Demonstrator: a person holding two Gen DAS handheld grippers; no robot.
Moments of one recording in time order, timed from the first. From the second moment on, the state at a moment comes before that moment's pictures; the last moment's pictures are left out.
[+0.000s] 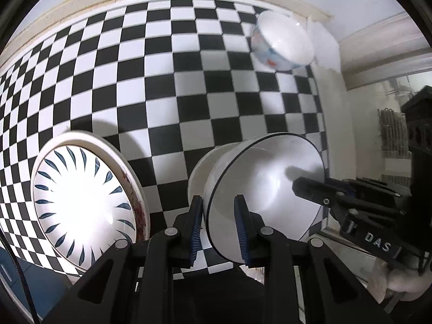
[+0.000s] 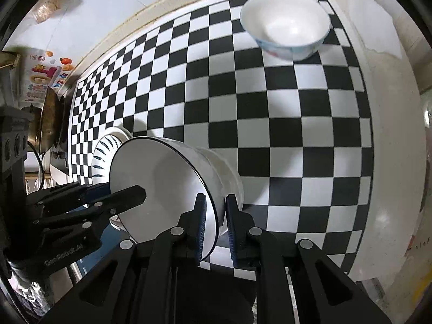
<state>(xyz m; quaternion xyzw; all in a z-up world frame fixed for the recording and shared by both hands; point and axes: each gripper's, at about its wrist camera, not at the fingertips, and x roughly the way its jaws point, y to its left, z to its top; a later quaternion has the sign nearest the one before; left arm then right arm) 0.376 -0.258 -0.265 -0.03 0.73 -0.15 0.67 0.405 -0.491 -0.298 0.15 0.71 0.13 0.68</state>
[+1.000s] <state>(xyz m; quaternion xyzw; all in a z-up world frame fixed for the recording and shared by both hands) 0.372 -0.271 -0.294 0.01 0.74 -0.13 0.66 0.404 -0.475 -0.336 0.12 0.74 0.12 0.65</state>
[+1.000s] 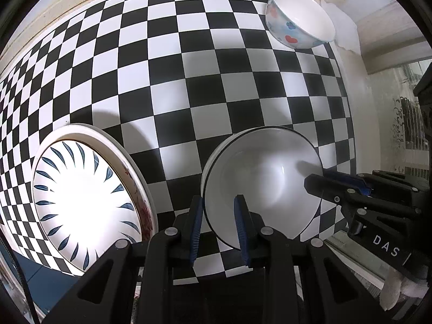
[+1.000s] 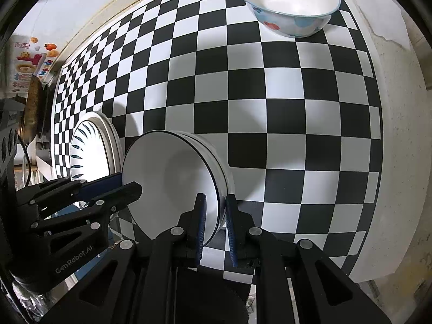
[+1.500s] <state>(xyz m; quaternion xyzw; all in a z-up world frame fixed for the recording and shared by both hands) 0.481 -0.293 -0.237 -0.06 0.69 -0.16 0.70 0.461 -0.561 -0.281 0.23 0.67 0.07 0.70</state>
